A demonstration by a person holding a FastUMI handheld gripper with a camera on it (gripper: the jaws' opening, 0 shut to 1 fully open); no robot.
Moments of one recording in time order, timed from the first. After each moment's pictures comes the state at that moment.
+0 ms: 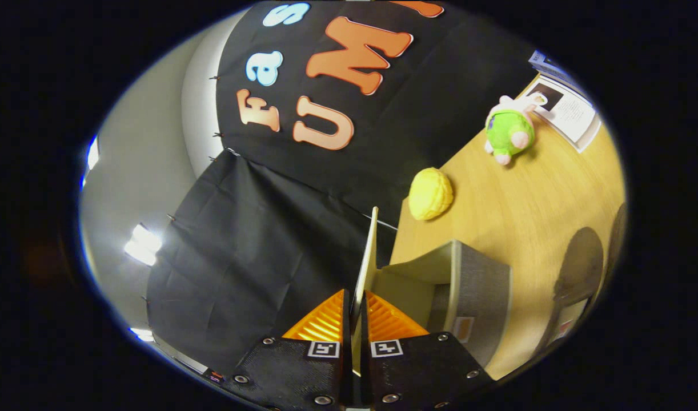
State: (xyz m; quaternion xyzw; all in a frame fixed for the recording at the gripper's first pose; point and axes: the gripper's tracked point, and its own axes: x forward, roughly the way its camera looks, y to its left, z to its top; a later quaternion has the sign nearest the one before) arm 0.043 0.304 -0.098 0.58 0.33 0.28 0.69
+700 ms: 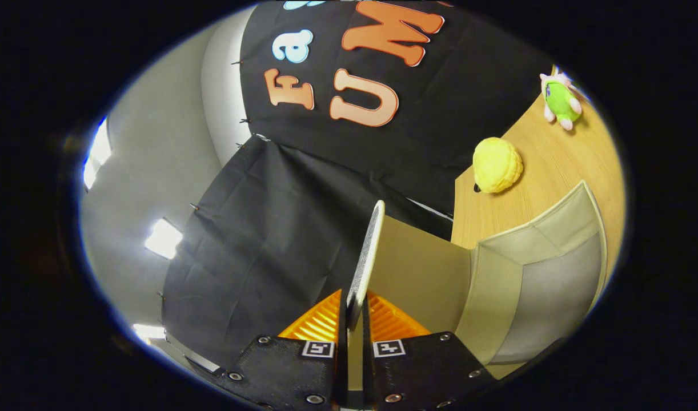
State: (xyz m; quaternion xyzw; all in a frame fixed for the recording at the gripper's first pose) arm 0.046 0.450 -0.043 0.60 0.33 0.33 0.66
